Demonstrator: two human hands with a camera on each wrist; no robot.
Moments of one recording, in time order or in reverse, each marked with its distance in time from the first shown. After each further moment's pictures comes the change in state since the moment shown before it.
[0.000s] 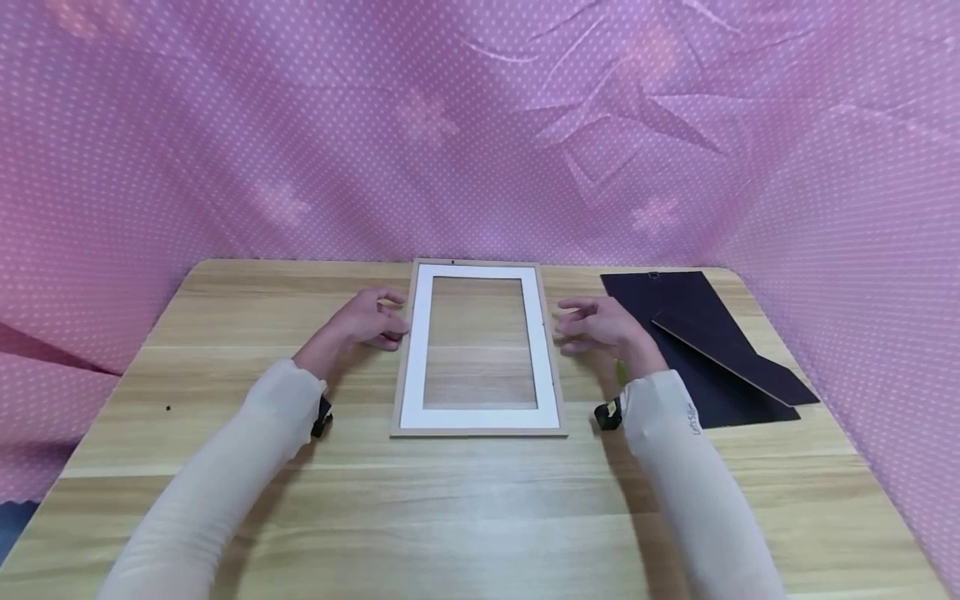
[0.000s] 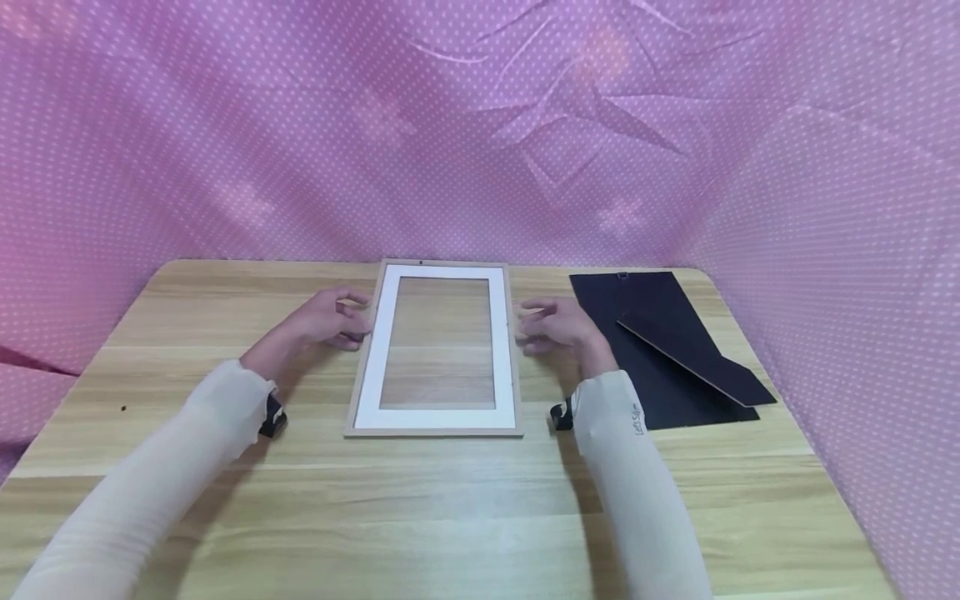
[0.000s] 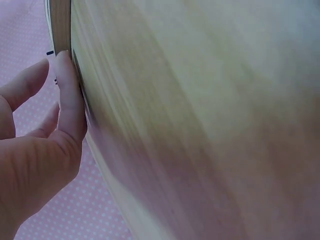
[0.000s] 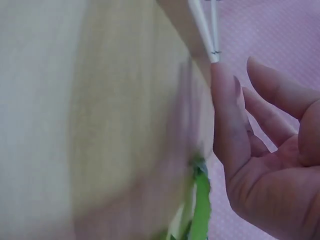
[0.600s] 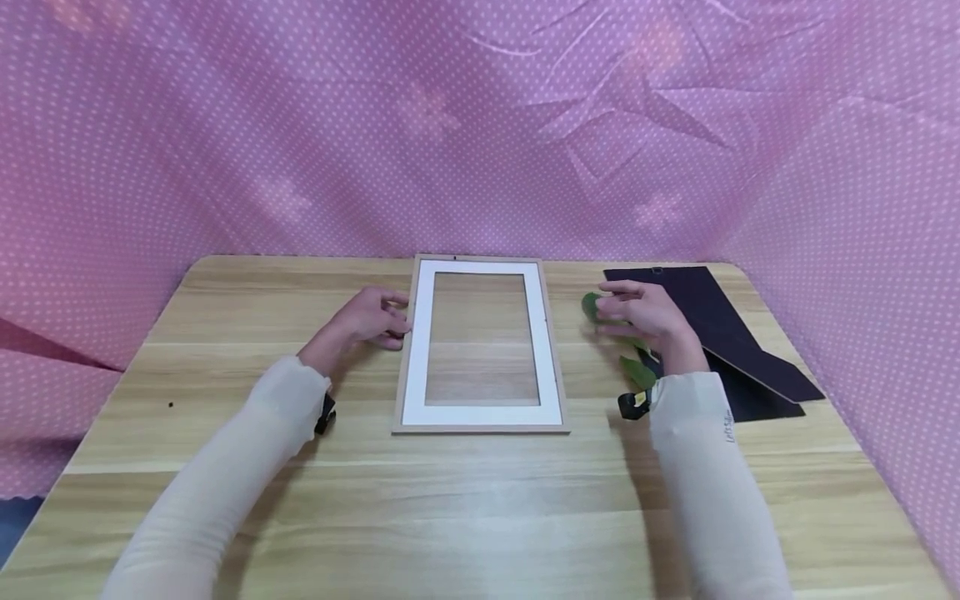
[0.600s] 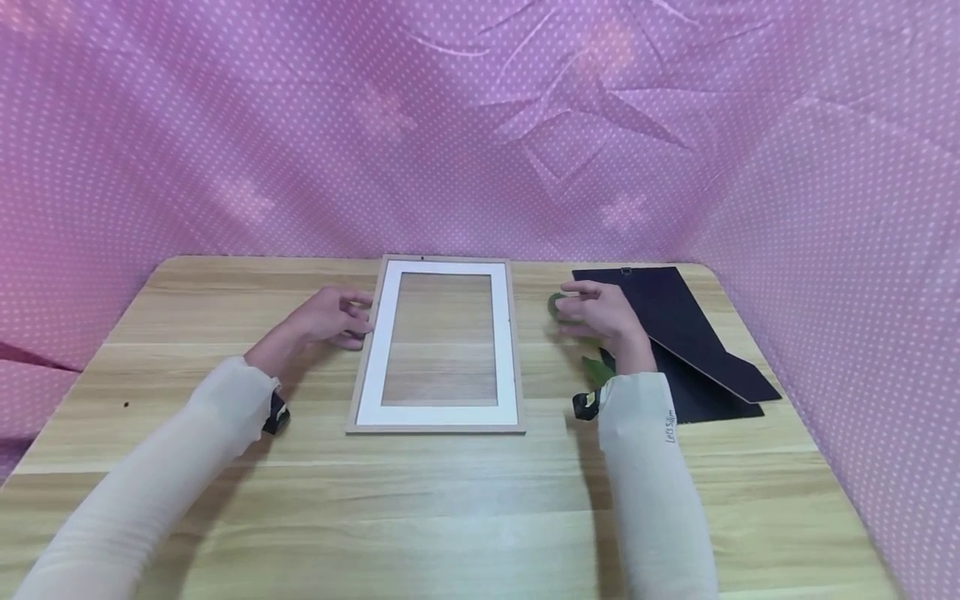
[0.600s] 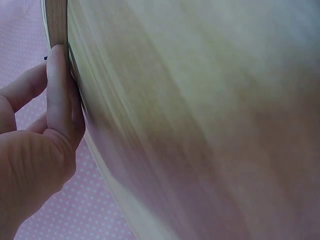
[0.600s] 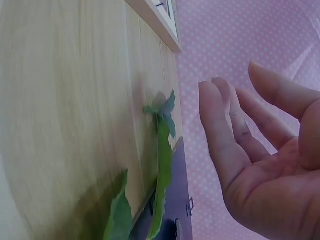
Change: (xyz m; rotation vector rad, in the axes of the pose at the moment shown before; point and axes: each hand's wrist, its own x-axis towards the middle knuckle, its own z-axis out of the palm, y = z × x) left_hand 0.003 0.000 0.001 -0.003 0.004 -0.030; right_hand -0.025 -0.011 -0.037 0.010 0.119 -0.064
